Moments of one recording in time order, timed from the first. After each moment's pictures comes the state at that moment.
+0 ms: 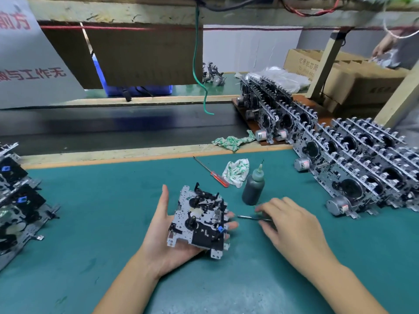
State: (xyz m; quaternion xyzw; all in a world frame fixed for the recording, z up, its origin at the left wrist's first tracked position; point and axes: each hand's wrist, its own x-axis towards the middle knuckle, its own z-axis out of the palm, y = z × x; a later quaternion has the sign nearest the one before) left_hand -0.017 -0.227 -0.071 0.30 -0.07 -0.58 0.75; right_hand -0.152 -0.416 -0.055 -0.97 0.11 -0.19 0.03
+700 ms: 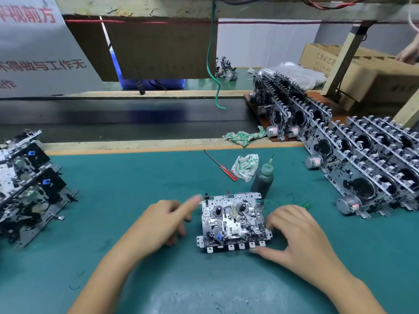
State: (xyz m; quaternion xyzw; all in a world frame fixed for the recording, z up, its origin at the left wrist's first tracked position) left_hand -0.016 -0.191 -0.043 0.85 -0.20 -0.28 0.41; right_hand -0.167 -0.417 -0.071 -0.97 0.01 -0.24 0.07
